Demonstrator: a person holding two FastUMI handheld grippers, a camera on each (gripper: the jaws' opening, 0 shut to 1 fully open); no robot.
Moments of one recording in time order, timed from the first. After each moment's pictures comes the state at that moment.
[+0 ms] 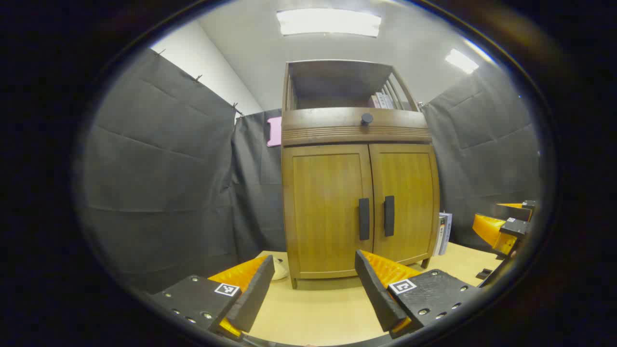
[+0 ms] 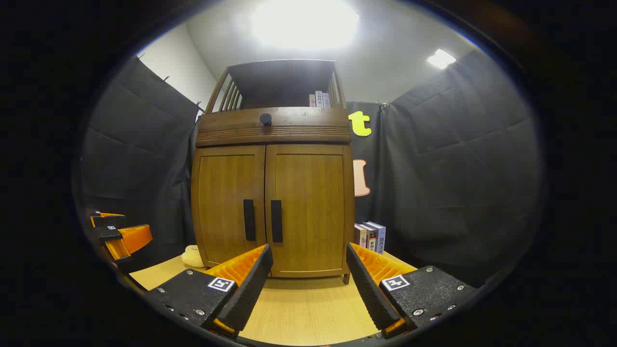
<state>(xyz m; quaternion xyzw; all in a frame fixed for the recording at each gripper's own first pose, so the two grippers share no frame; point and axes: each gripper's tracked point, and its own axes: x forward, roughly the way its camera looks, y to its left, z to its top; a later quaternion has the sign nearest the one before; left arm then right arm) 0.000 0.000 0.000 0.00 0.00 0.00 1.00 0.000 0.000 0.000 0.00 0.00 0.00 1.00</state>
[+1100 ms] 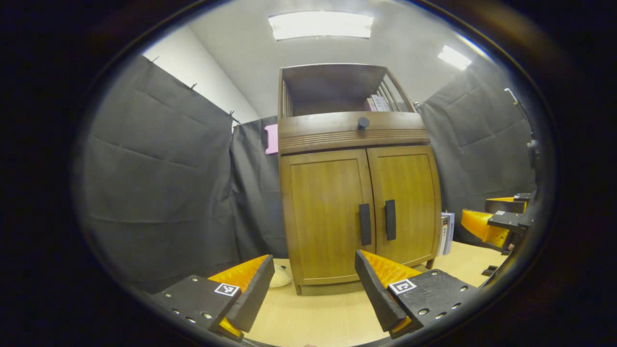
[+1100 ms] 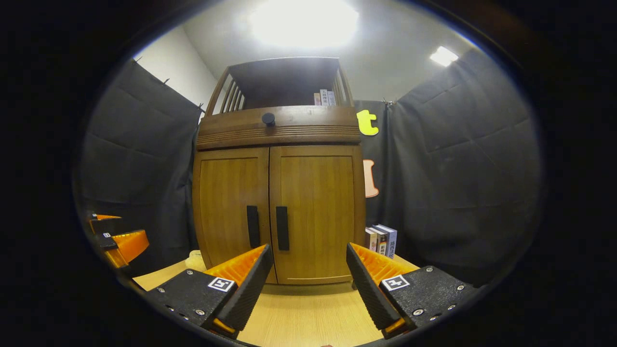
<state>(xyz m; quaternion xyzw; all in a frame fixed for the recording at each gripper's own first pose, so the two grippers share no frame) 0.005 -0.001 0.014 0.02 -0.02 0.00 1.00 0.029 0.009 0.004 0.01 -0.01 0.02 1.00</state>
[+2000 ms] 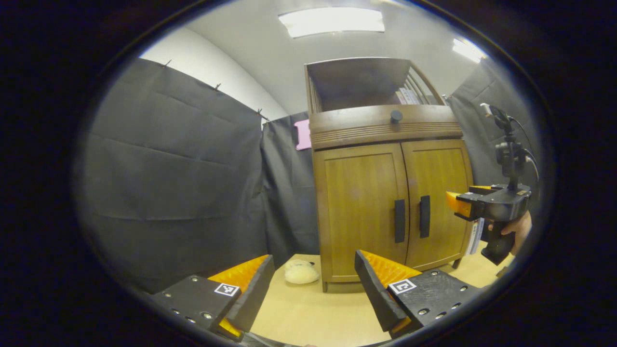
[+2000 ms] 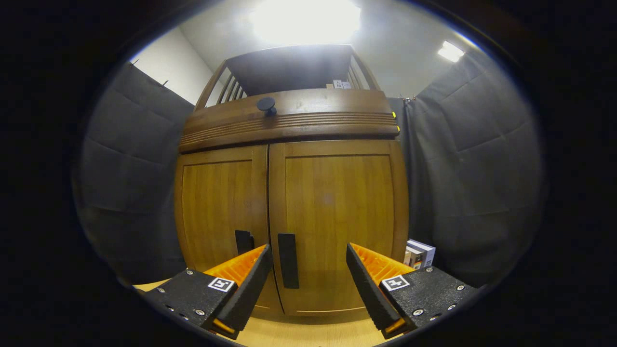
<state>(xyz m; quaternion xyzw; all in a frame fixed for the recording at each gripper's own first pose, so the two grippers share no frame) 0.008 0.039 0.007 0.03 0.00 0.12 0.99 0.194 0.051 0.019 0.02 -0.02 0.07 1.00</state>
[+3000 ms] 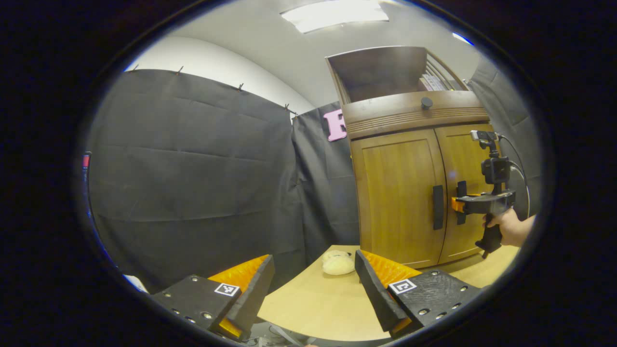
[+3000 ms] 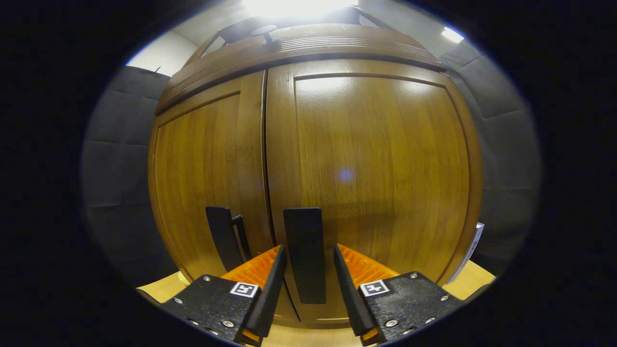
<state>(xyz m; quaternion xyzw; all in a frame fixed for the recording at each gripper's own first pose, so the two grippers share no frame) -0.007 0.070 0.005 0.05 0.03 0.21 0.98 0.301 0.102 -0.052 0.03 0.07 0.10 0.99</state>
